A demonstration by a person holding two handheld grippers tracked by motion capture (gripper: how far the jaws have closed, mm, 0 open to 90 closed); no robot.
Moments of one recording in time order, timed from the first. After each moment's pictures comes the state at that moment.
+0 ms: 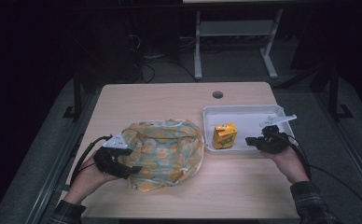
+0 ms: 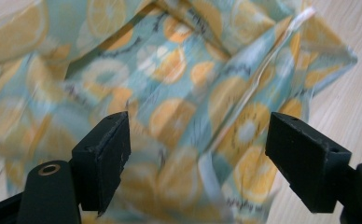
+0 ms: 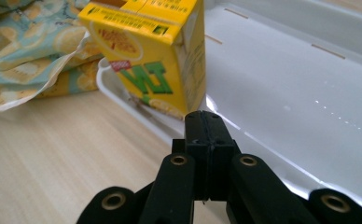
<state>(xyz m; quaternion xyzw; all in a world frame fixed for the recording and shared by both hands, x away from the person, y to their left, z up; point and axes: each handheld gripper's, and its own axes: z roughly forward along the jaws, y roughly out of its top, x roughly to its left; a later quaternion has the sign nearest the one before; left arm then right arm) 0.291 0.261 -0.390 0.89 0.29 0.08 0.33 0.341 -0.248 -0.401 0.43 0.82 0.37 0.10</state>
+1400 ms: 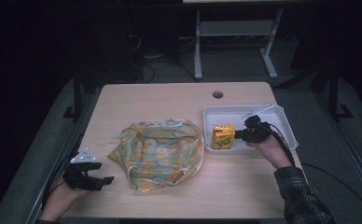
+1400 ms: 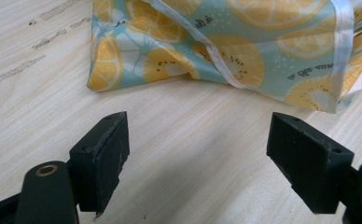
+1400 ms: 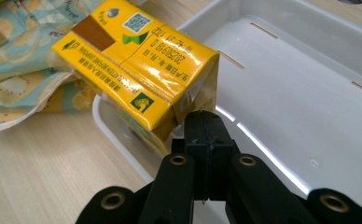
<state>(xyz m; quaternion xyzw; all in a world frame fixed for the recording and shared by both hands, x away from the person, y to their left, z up) 0.266 0.341 -0.425 0.86 0.39 0.10 0.31 0.379 -0.211 -0.404 0.39 0.85 0.35 0.08</state>
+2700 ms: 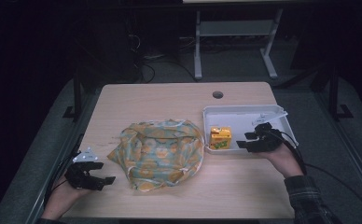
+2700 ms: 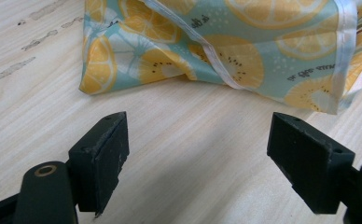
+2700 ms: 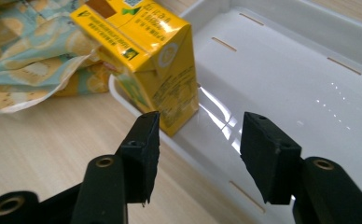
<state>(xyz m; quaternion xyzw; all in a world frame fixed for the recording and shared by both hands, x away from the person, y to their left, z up) 0.270 0.338 -0.428 0.86 0.39 0.09 0.31 0.342 -0.229 -0.393 0.41 0.84 0.35 0.10</state>
